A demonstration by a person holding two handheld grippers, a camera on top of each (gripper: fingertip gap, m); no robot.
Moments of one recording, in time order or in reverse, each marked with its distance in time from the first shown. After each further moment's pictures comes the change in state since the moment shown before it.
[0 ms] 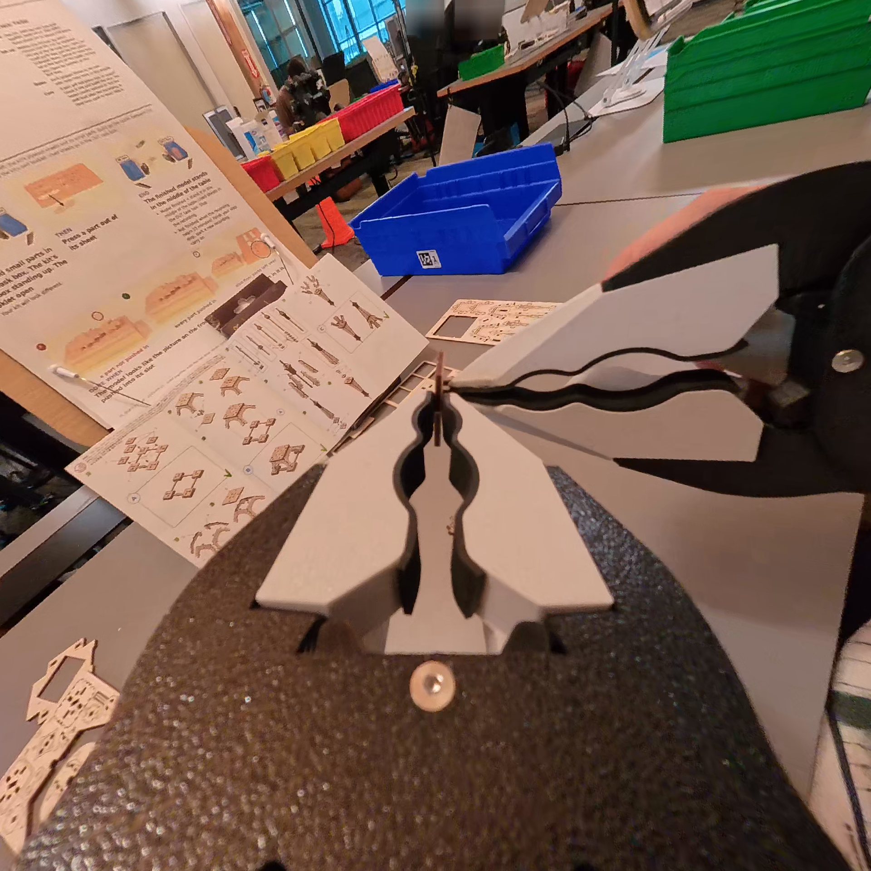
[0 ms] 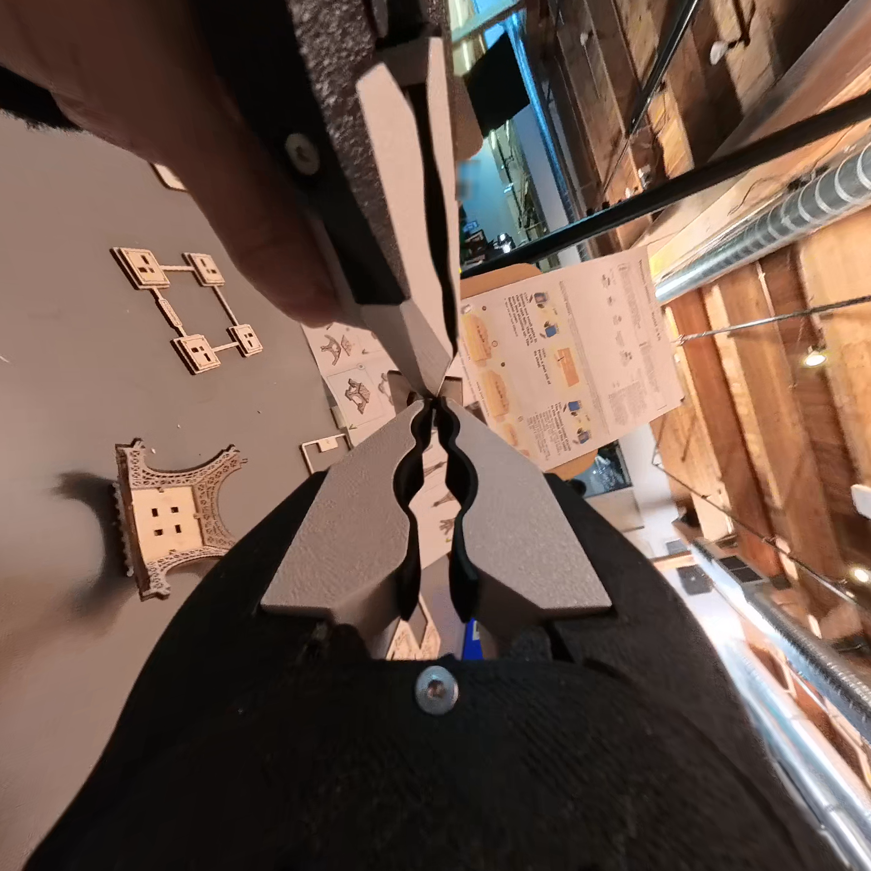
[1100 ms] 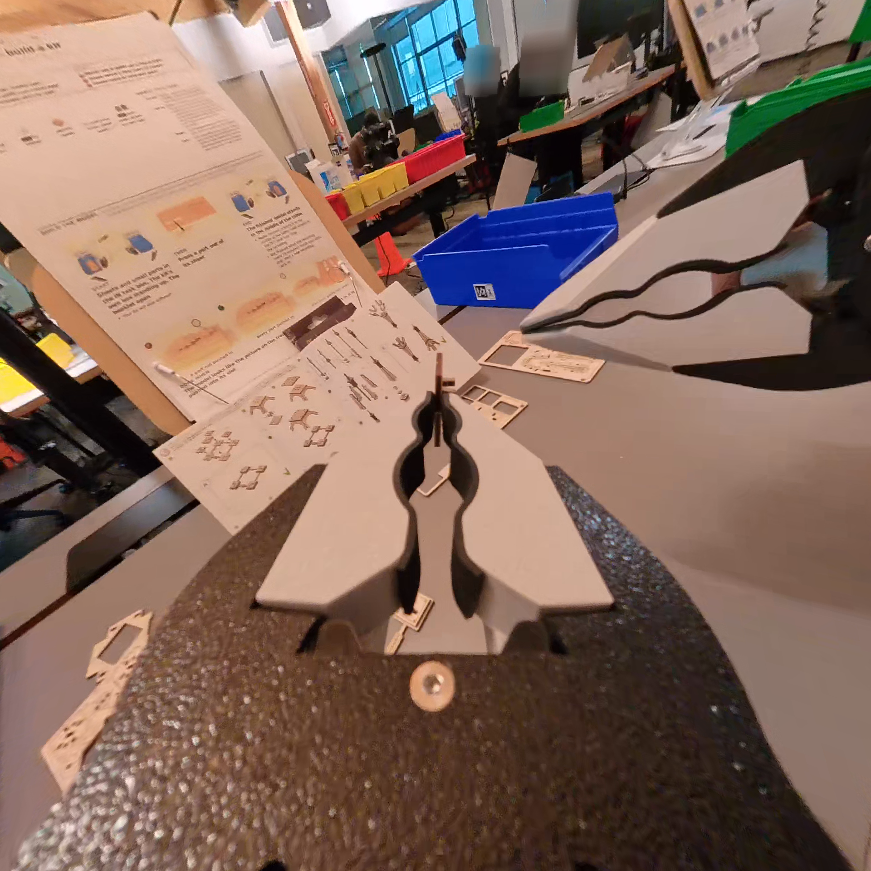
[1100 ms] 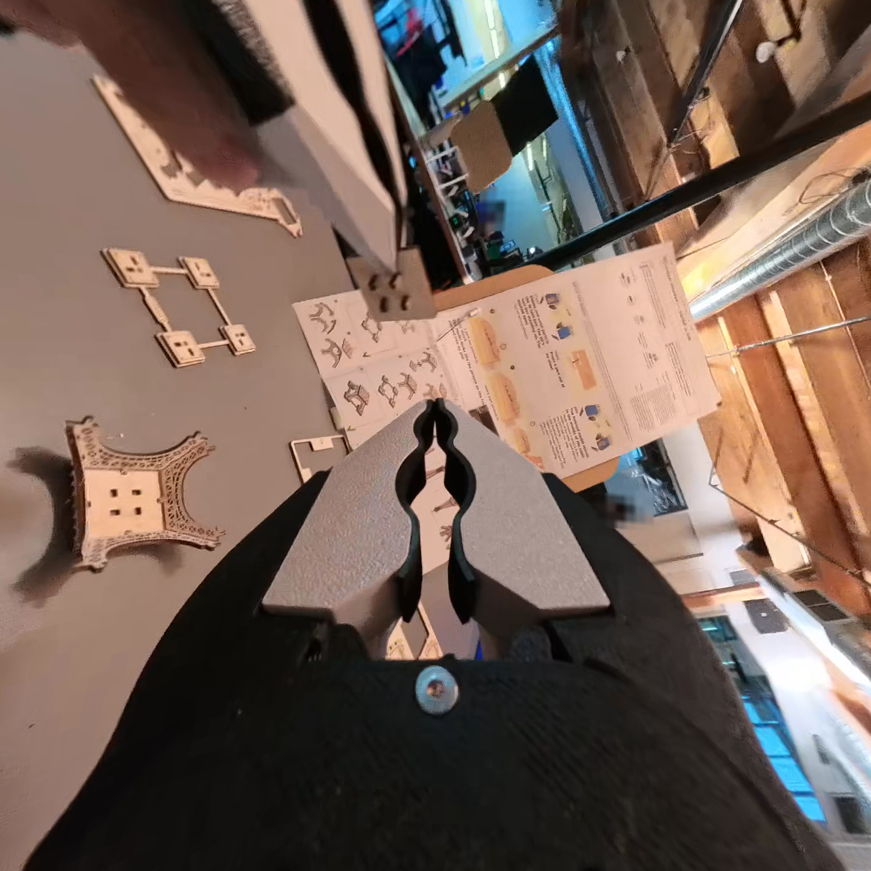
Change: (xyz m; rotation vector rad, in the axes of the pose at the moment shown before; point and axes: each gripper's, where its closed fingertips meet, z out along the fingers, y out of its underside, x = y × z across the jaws) left arm -0.034 -0.011 -0.019 0.074 -0.119 -0.033; right arm 0.030 0.018 0.005 0.054 -0.090 0.062
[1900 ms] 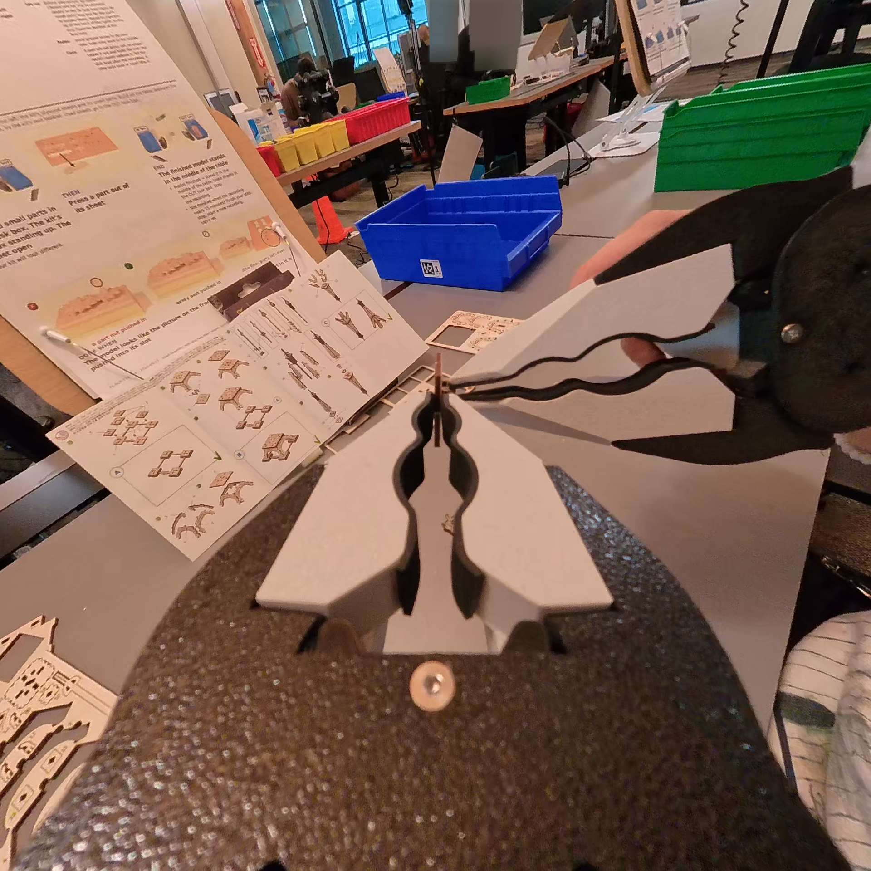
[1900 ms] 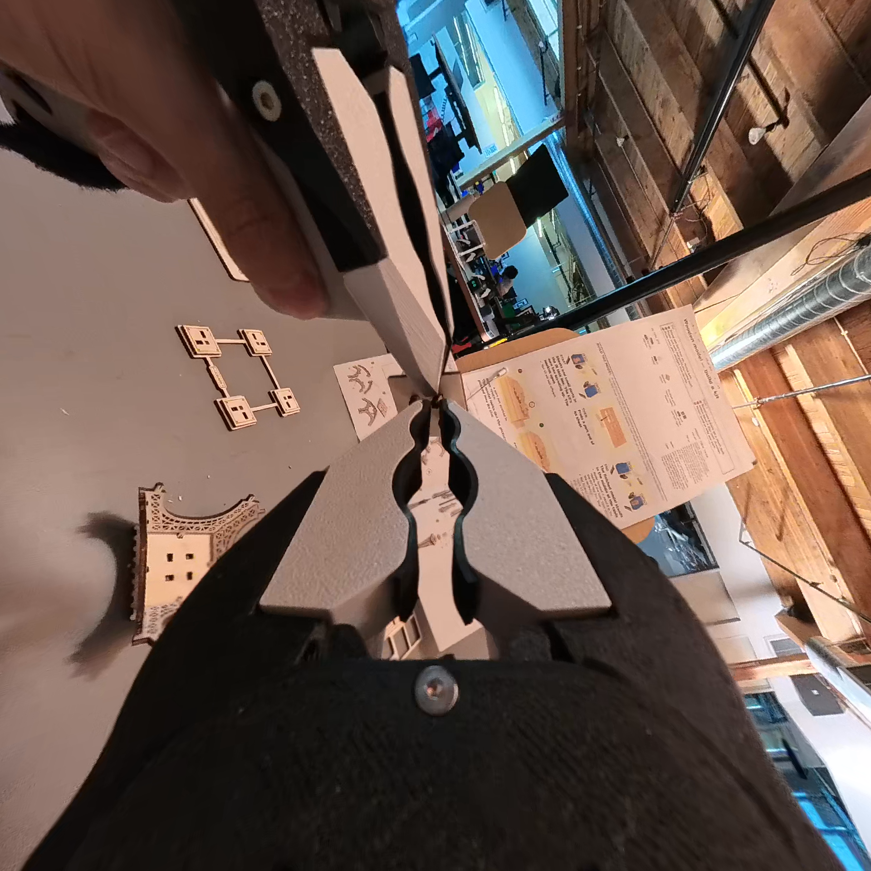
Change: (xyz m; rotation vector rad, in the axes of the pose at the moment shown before) left arm 0.019 0.009 0.004 -0.056 0.128 -0.089; right arm -0.029 -0.029 0.011 0.131 -0.039 0.008
